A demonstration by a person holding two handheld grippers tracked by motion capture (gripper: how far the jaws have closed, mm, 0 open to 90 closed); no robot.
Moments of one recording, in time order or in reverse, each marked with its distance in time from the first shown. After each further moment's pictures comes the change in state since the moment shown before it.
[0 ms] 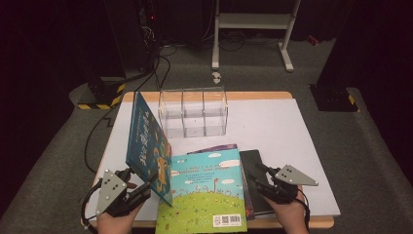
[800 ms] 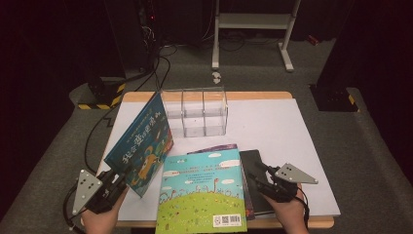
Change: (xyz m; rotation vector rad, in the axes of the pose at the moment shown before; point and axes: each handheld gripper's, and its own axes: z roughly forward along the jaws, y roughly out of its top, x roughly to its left) left arm 0.045 -0.023 -0.010 -0.108 0.075 -0.053; right arm -0.004 0.001 0.002 0.000 0.003 0.016
